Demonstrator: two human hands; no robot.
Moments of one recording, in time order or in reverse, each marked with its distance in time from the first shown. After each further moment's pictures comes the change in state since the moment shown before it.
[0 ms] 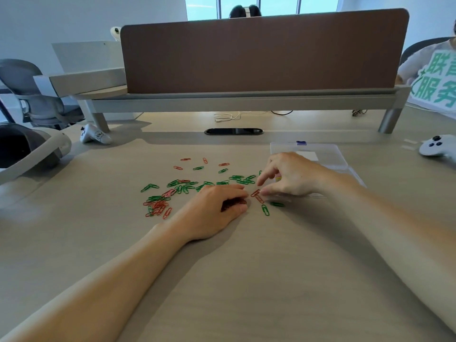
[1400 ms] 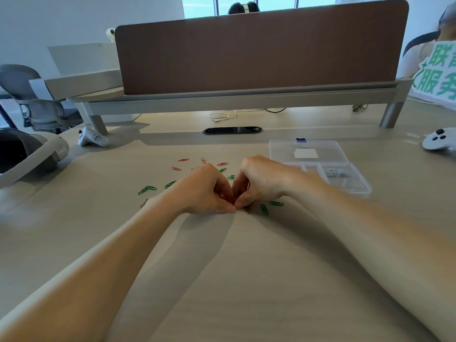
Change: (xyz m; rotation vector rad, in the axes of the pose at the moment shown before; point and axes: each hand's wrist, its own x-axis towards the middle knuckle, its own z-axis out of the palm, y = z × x) left_hand 0.028 -0.001 -0.032 -0.016 -0.210 -0.256; right_hand 0.021 -0.041 0.013 0.110 -0.164 -0.054
